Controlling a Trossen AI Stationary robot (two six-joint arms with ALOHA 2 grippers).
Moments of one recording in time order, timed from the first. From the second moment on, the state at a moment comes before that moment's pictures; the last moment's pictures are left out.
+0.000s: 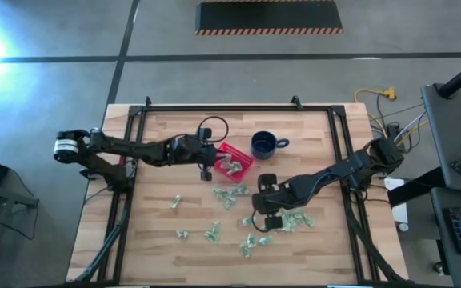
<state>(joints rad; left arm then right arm) 0.15 1.39 0.71 0.23 -0.14 0.43 0.32 1.71 1.09 -0.54 0.21 0.20</state>
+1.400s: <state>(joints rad) 0.13 1.39 0.71 0.22 -0.13 0.34 0.32 1.72 0.95 -0.60 0.11 0.57</state>
